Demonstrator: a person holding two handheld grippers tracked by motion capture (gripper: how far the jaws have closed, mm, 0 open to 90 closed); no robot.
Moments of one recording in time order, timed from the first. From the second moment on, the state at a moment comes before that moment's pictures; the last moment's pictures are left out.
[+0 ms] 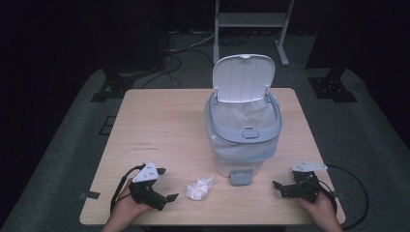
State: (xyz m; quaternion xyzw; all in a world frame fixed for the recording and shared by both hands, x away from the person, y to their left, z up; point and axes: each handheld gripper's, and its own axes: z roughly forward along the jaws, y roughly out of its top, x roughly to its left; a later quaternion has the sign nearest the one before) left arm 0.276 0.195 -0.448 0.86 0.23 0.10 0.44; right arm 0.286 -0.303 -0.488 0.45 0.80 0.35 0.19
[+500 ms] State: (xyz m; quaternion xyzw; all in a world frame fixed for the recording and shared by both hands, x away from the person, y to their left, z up) left arm 0.280 0.166 -0.449 0.86 0.21 0.08 0.45; right arm 0.286 -0.303 -0.488 0.45 0.80 0.35 0.19
